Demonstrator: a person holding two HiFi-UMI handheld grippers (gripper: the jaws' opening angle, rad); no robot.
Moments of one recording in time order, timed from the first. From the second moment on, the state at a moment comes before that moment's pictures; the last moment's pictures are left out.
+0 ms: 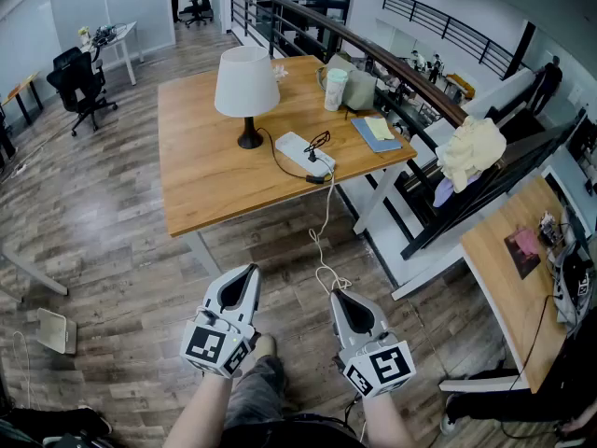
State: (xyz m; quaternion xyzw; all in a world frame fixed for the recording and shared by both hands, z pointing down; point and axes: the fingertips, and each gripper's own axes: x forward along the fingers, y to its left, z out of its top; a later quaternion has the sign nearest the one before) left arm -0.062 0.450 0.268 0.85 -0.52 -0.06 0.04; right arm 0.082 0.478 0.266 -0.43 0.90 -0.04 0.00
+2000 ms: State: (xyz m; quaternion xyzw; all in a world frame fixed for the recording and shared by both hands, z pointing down) left arm -0.027 0.088 0.361 0.90 -0.43 0.07 0.08; right arm 0.054 0.091 0.376 -0.42 0.89 -0.14 -0.07
